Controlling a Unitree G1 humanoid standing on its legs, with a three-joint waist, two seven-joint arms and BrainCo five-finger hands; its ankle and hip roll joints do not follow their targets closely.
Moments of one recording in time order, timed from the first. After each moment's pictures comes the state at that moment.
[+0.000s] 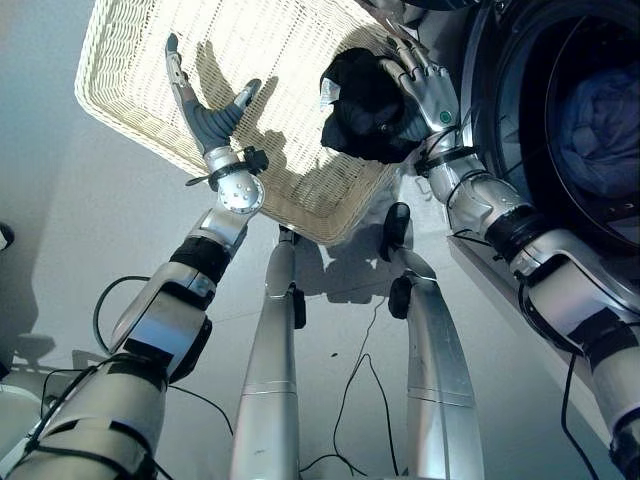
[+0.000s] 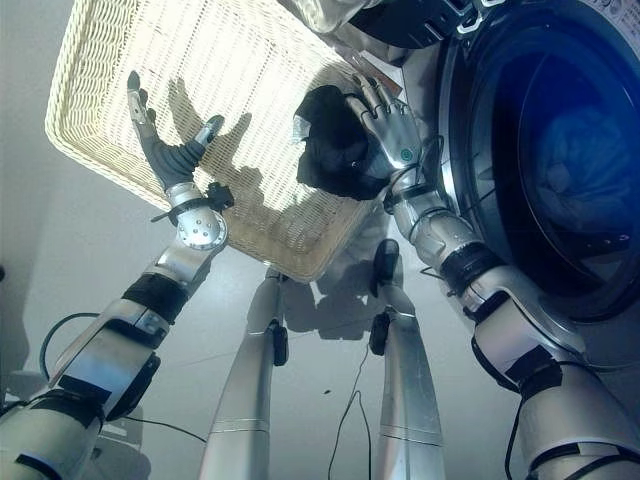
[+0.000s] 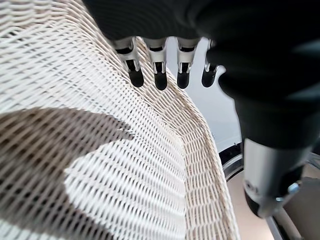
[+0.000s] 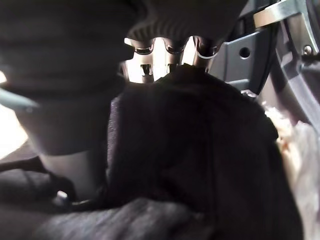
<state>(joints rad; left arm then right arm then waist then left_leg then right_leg) -1.07 0.45 -0.45 0.79 -0.21 -0.50 0.99 -1.22 -0.61 0.78 0.70 -0.52 -0.10 -0.74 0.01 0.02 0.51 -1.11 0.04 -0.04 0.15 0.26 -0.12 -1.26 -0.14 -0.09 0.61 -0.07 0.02</state>
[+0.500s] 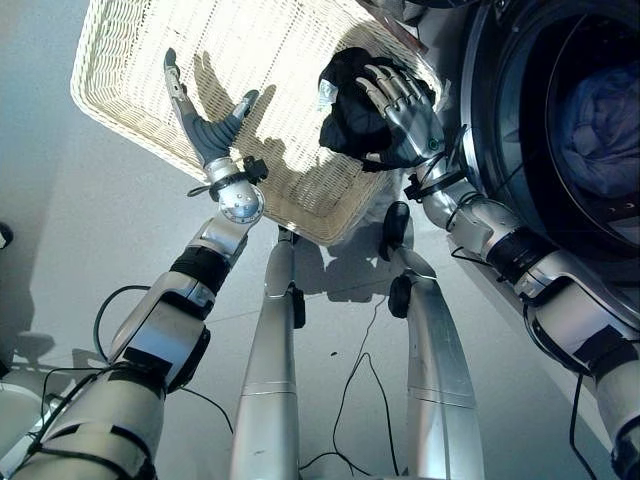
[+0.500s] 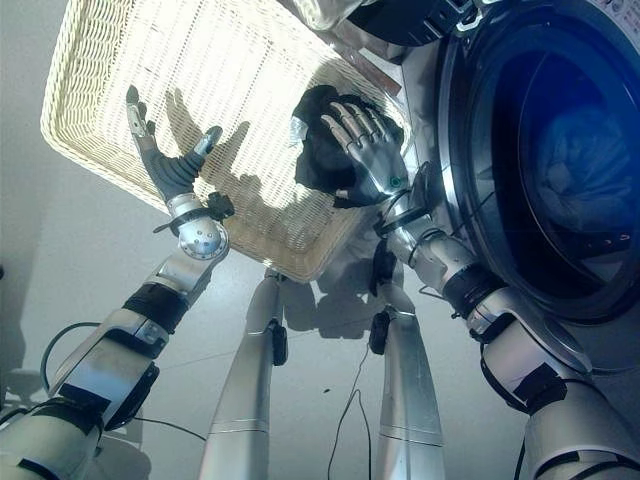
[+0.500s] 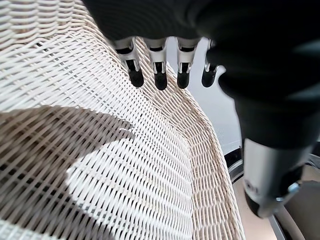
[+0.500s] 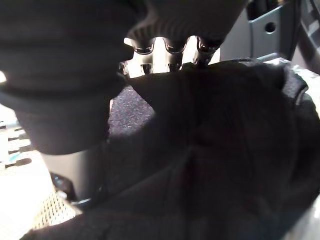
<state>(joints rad) -1.04 0.45 -0.45 0.77 -0.21 -0.51 1.01 -1.15 -0.61 0.80 0.65 -0.55 -0.19 -0.75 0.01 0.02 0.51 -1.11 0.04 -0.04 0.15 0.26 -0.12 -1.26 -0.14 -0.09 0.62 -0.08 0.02</state>
